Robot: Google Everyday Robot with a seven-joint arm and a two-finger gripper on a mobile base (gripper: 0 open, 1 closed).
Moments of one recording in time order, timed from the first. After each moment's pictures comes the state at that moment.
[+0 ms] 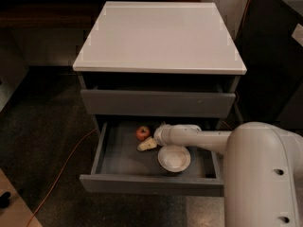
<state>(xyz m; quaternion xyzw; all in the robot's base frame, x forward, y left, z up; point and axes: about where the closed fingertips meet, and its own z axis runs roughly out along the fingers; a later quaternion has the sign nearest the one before) 0.732 -0.026 0.422 -0.38 0.84 0.13 0.37</state>
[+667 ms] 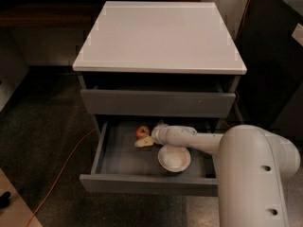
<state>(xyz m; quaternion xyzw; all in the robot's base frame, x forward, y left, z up) 0.761 -0.016 0.409 -0.35 0.83 0.13 0.41</state>
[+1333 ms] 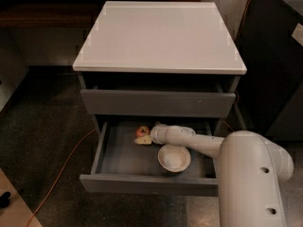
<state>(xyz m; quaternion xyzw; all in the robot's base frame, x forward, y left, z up) 0.774 -0.008 0.395 -0.34 0.83 0.15 0.41</state>
